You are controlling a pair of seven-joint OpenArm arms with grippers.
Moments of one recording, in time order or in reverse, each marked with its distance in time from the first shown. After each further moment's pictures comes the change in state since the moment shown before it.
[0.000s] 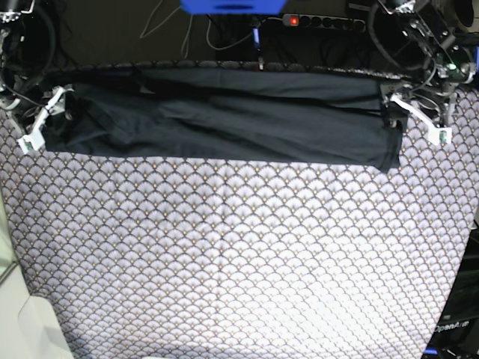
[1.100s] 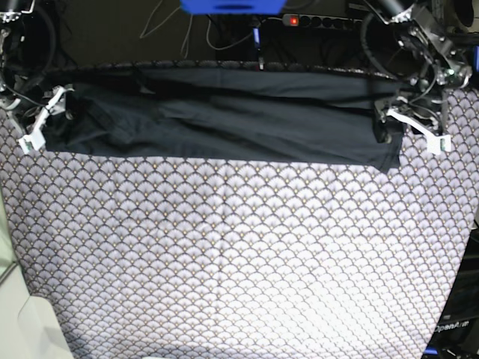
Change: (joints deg) left arm -3.5 1.4 -0.9 -4.0 -6.9 0.4 0.0; right arm 0.1 0.0 -0.2 0.0 0.0 0.0 0.0
